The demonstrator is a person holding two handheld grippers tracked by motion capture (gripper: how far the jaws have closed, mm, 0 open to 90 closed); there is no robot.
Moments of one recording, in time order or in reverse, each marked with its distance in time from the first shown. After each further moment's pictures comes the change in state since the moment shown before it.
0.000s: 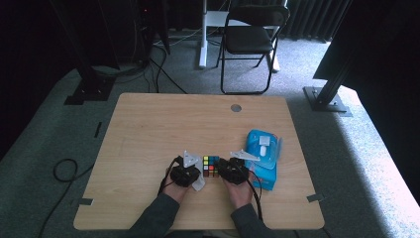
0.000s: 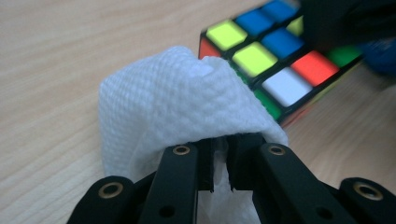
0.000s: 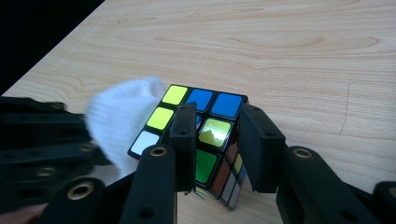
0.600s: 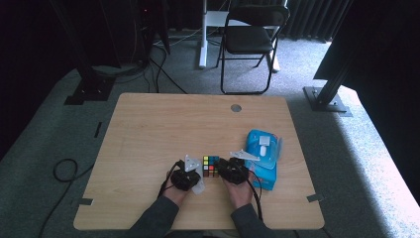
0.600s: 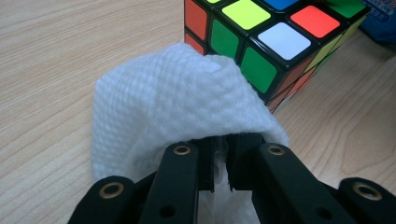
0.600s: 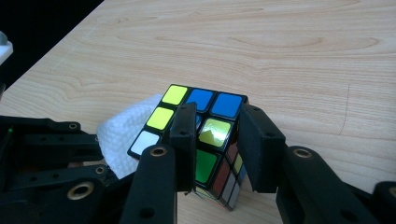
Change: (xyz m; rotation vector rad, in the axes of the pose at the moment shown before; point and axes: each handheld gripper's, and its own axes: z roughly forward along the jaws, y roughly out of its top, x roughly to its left) left arm 0.000 -0.015 0.014 0.054 -0.019 0.029; right arm 0.000 0.000 0.000 0.002 0.000 -0.003
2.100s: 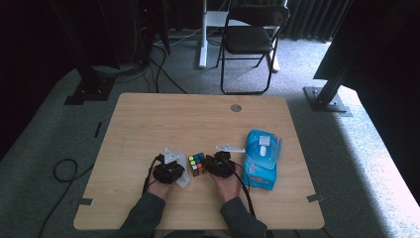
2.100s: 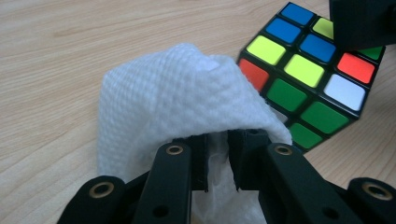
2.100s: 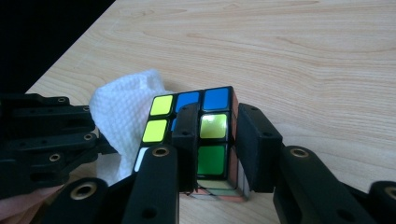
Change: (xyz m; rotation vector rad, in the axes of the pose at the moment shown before) left arm 0.046 -0.009 -0.029 -0.039 0.084 -0.122; right arm 0.026 0.016 0.032 0.061 0.070 0.003
